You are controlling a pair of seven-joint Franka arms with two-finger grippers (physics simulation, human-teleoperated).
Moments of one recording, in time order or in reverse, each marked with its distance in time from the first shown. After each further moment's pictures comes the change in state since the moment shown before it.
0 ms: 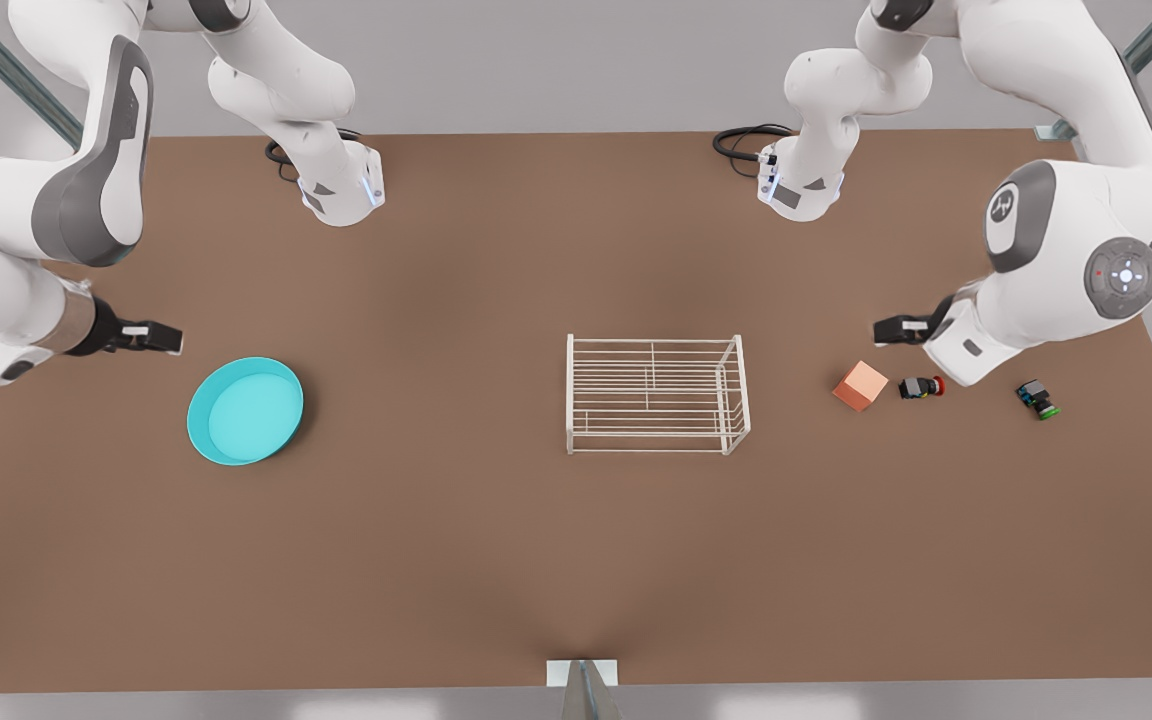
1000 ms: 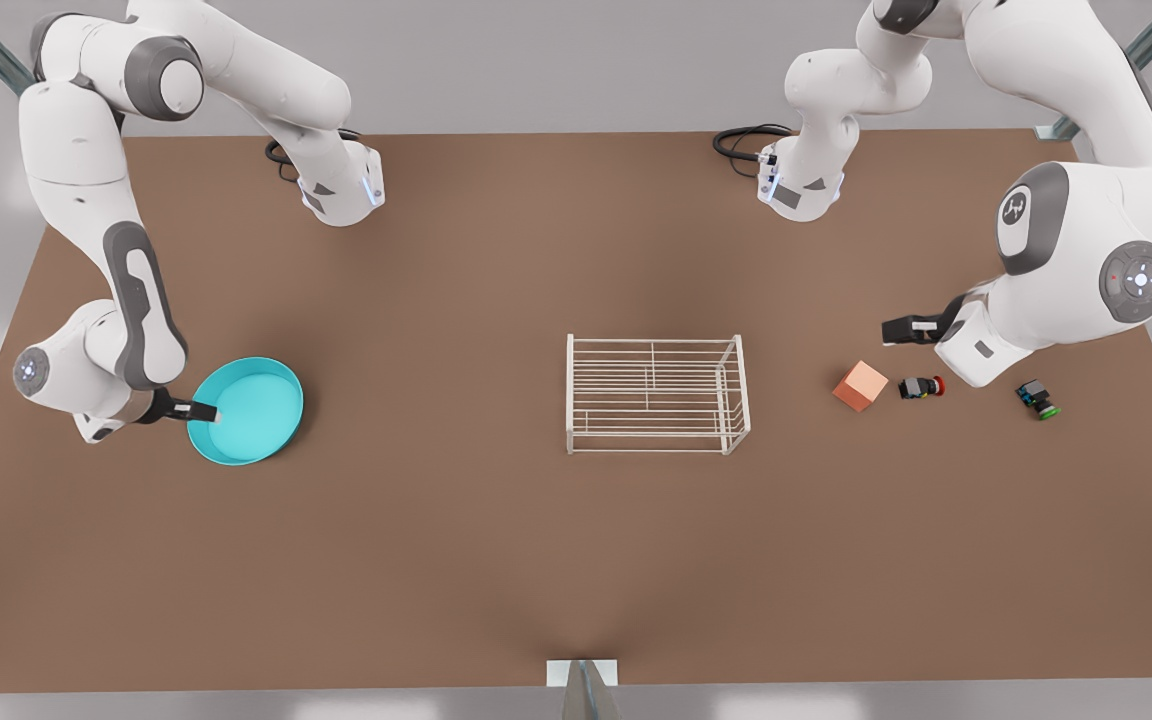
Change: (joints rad) left arm 0.013 0.003 -0.001 0.009 0.000 -0.026 -0.001; right arm -0.295 0.345 0.002 -0.504 0.196 0.875 -0.322
